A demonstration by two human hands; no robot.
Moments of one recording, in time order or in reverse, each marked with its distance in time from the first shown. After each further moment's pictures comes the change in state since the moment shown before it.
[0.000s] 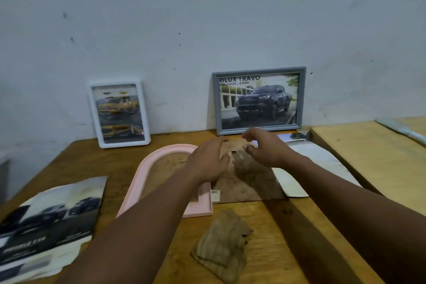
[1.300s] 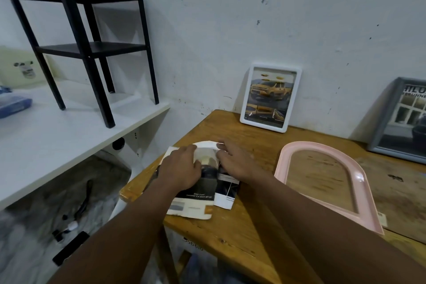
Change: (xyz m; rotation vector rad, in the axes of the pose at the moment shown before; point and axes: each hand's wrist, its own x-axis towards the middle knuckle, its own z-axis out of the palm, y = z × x) left_hand -0.255 -0.265 -0.141 0.257 0.373 -0.619; right_hand -0.018 -0.327 0.238 0.324 -0.457 -0.345
